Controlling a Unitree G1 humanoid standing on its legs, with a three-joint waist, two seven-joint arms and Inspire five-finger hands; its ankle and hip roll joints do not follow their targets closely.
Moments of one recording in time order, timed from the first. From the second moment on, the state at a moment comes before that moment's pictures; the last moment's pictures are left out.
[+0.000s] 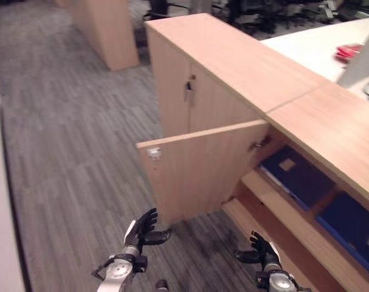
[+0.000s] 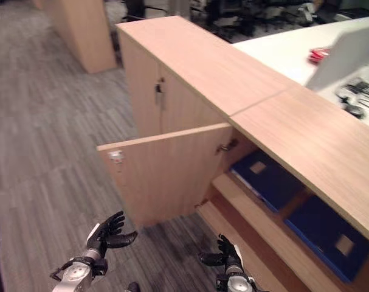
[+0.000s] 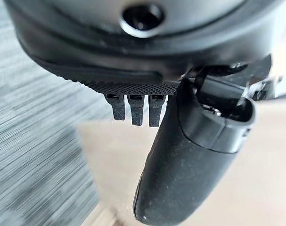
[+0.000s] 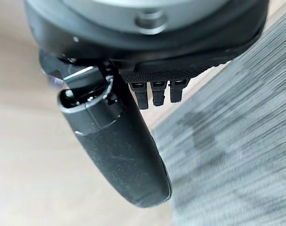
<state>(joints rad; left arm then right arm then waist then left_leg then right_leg) 0.05 0.36 -0.23 0.55 -0.35 -0.18 0.03 0.02 -0.14 0.19 0.81 0.26 -0.13 -0.18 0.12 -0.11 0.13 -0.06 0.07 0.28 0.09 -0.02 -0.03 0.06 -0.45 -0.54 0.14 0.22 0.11</state>
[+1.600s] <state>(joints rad) -0.25 0.33 -0.31 0.58 -0.33 -0.20 0.11 0.18 -0.20 0.14 0.86 0.35 -0.14 -0.15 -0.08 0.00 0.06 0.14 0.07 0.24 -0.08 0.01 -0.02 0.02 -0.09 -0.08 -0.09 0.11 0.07</state>
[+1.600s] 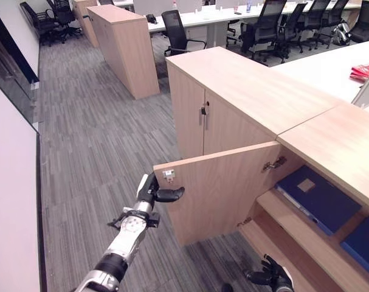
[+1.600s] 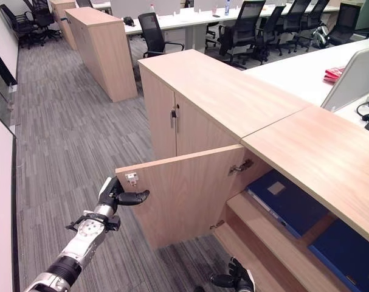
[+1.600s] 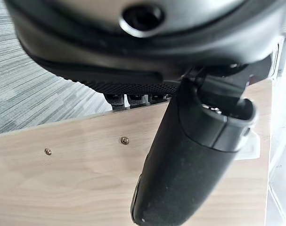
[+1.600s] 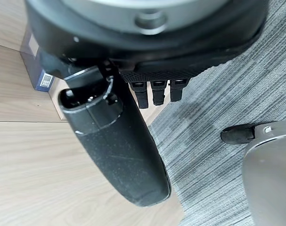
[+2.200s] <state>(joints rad) 0.08 0.40 -0.31 0.38 -0.45 -0.20 -0.07 -0.04 -0.13 0.10 0.85 0.43 -0.13 -0.19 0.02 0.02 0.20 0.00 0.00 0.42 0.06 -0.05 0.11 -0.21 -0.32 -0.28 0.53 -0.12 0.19</state>
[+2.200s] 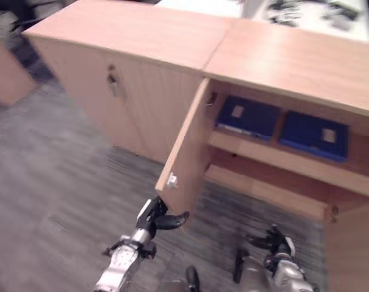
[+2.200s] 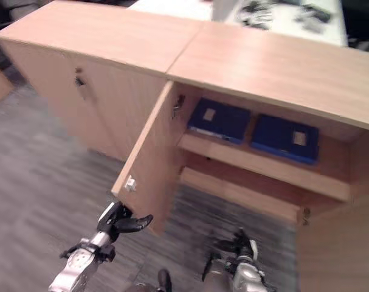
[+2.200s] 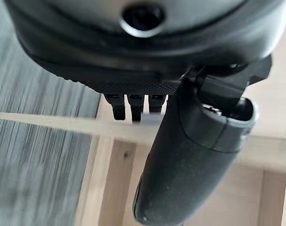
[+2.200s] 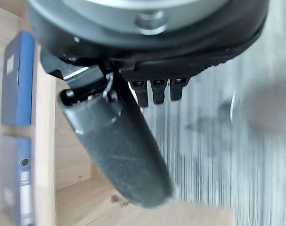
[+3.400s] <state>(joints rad) -0.36 0.69 -0.07 1.18 -0.26 -0.15 0.17 0.19 -0.24 0.18 0.91 0.37 -0.12 -0.06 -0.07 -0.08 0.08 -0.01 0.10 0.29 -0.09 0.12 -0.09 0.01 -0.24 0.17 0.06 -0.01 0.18</state>
